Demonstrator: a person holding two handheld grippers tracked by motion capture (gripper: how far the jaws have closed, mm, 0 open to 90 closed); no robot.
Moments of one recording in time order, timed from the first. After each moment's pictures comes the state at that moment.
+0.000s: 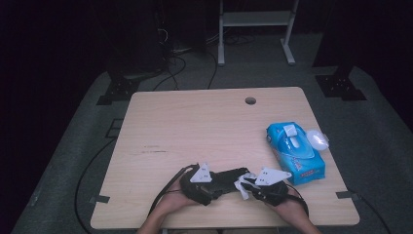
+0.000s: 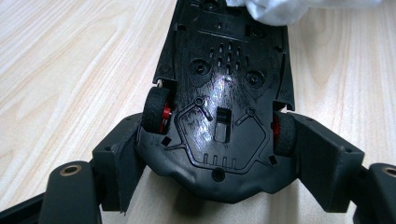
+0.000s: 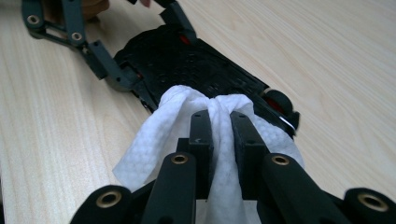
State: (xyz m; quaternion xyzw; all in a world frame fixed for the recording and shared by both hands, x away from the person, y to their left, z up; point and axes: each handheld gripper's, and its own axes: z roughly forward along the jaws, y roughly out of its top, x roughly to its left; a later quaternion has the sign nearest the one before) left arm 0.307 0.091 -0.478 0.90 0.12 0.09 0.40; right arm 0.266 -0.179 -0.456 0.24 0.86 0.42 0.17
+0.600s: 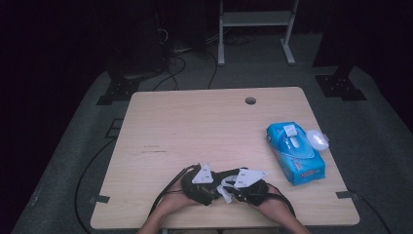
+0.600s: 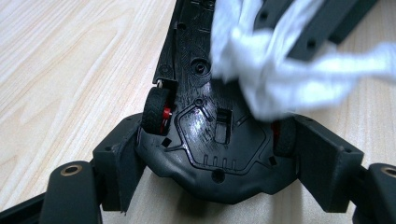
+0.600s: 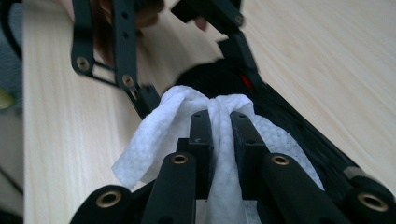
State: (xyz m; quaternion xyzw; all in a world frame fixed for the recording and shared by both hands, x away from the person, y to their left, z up) left arm 0.305 0.087 -0.478 0.91 0.11 0.10 0.40; right arm 0.272 -0.123 -0.454 0.17 0.89 0.41 0.14
